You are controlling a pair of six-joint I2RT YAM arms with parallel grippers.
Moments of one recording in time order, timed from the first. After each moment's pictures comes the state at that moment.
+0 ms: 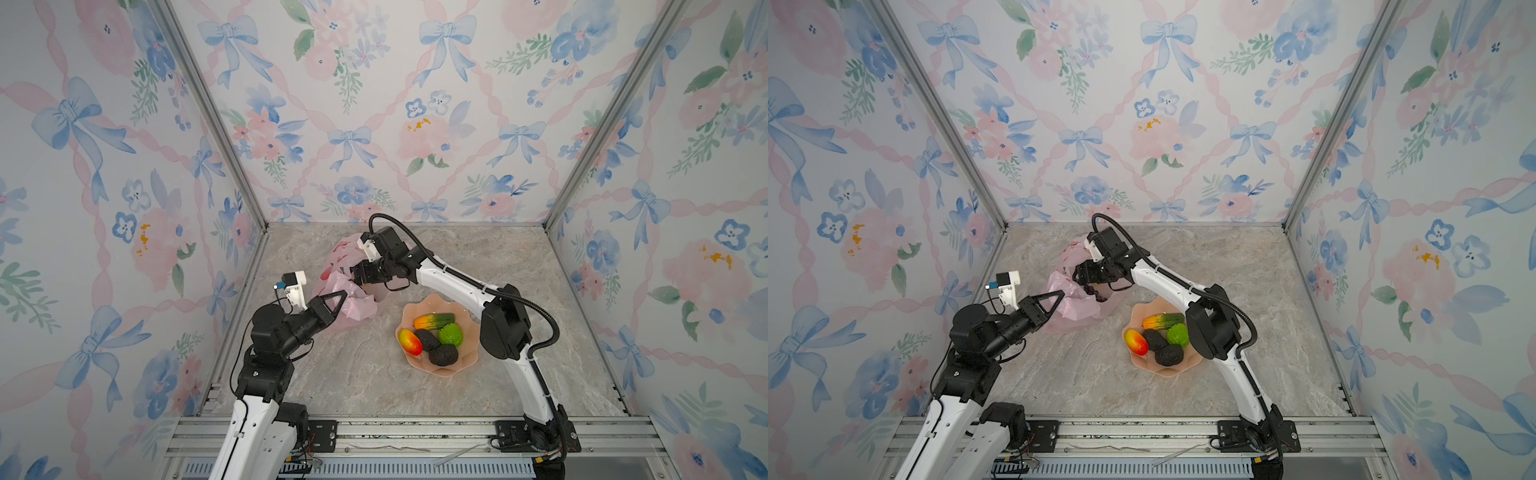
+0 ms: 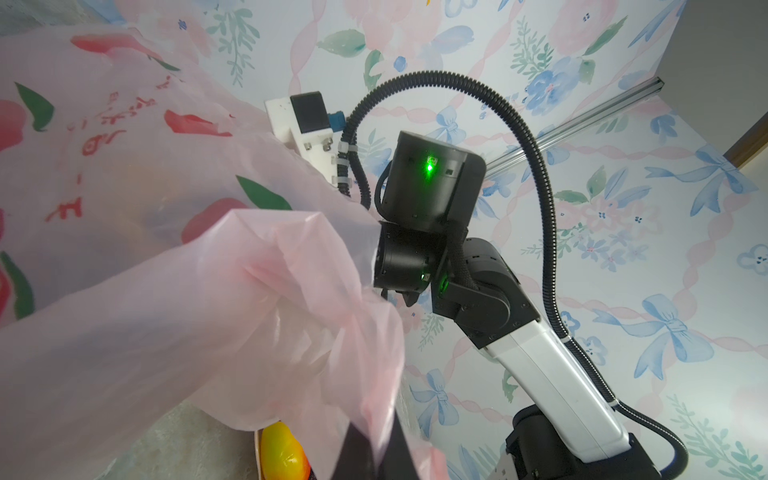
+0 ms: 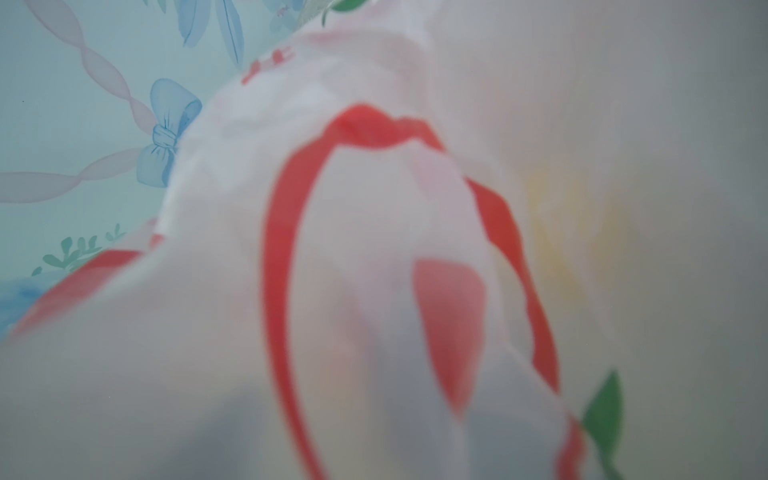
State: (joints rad) left arm -0.11 0.59 0.56 -0.09 0.57 -0.96; right arm 0.80 2.29 2.10 -0.60 -0.31 0.49
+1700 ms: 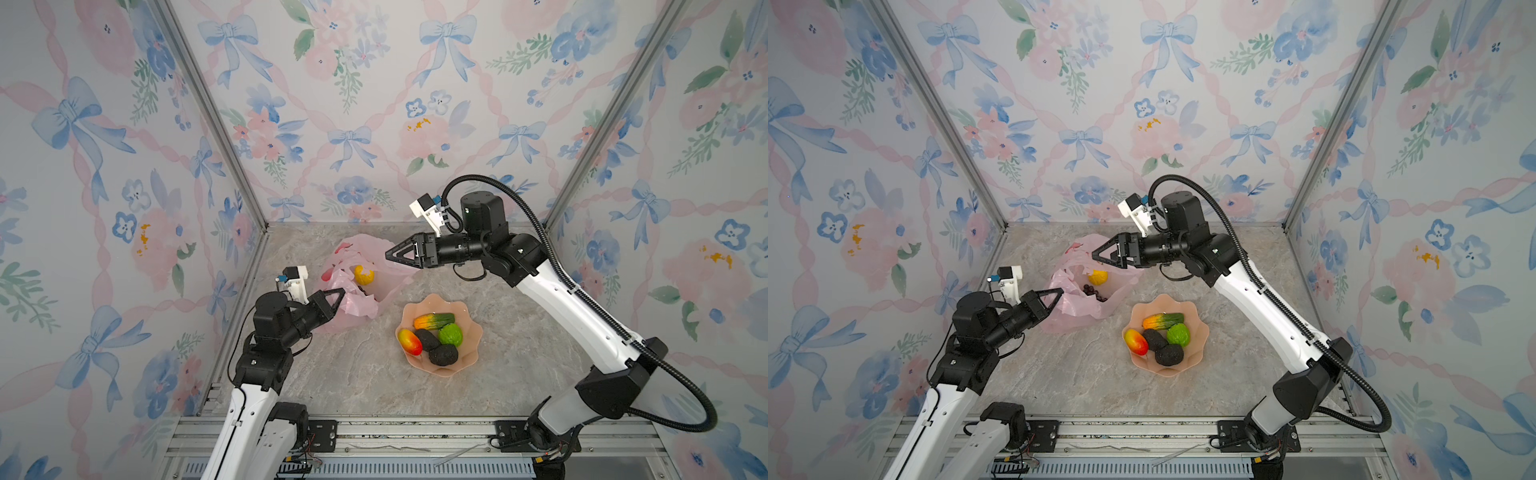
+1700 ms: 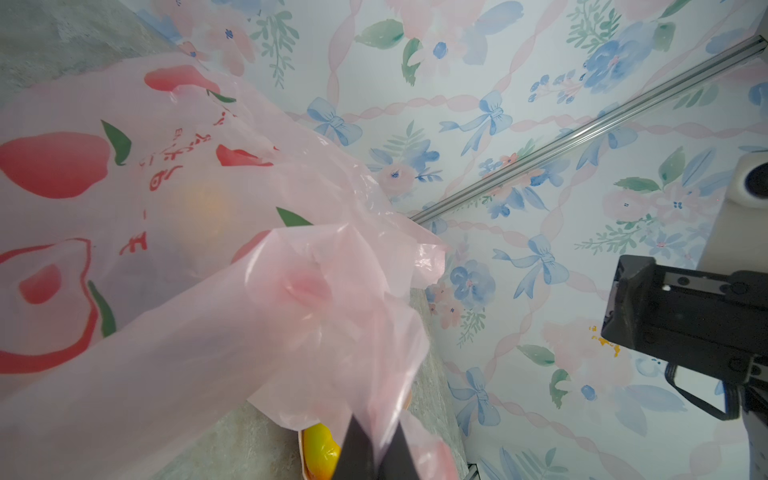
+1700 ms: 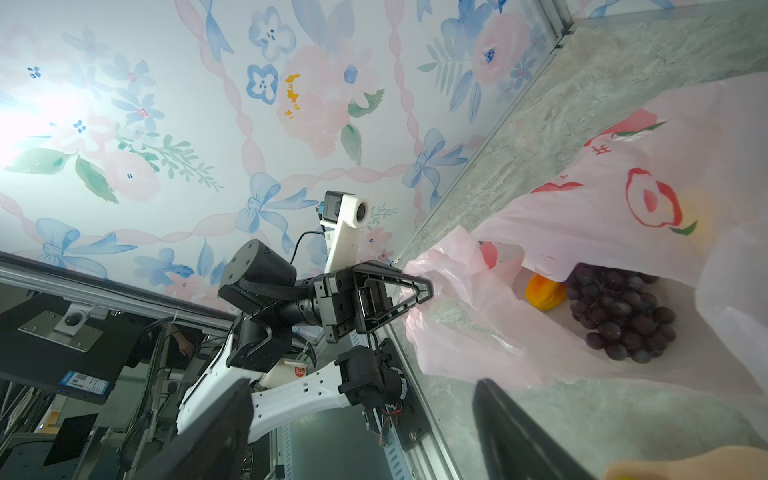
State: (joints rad) left arm -0.11 0.66 0.65 -0.24 0.52 -0.84; right arm 0.67 1.55 1.78 -0.63 -0.76 0.60
